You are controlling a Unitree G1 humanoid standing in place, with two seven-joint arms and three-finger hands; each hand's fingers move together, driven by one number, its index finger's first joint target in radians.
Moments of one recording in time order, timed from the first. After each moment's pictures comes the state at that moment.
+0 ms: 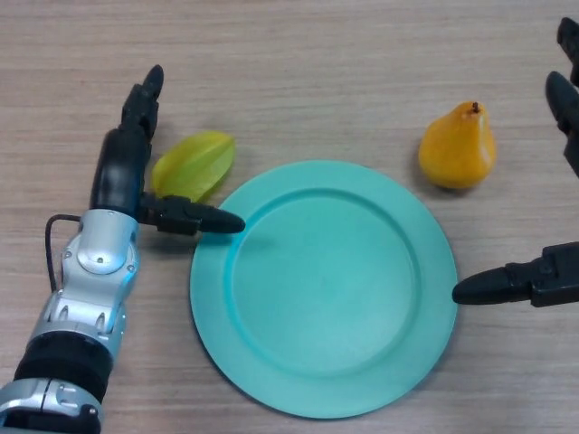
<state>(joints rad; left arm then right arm) -0.63 0.23 0.02 0.84 0.12 -0.30 0.08 -0.03 -0.23 -0.10 -0.76 -0.02 0.48 0.14</state>
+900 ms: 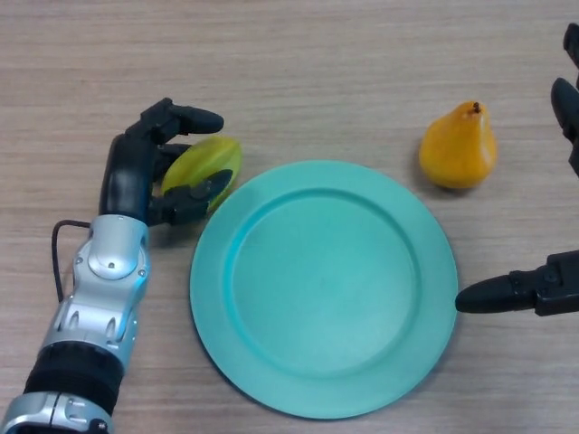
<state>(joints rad) -0.59 0.19 0.02 0.71 0.01 -0.21 0.11 -0.01 -0.23 -0.10 -0.80 -0.02 0.52 0.14</state>
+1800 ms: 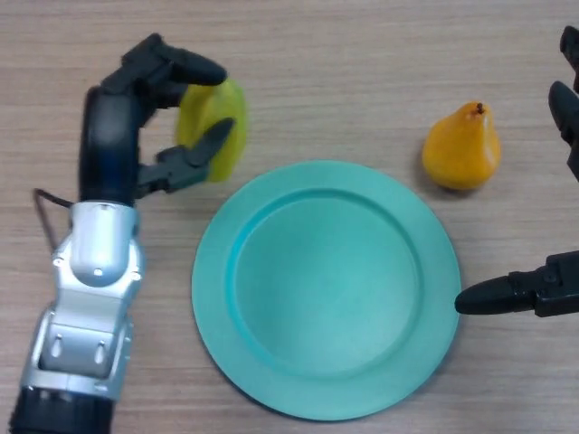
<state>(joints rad) -0.37 0.18 -0.04 0.01 0.09 0.01 0.13 -0.02 -0.23 -0.10 -0.81 -0.02 0.56 0.15</state>
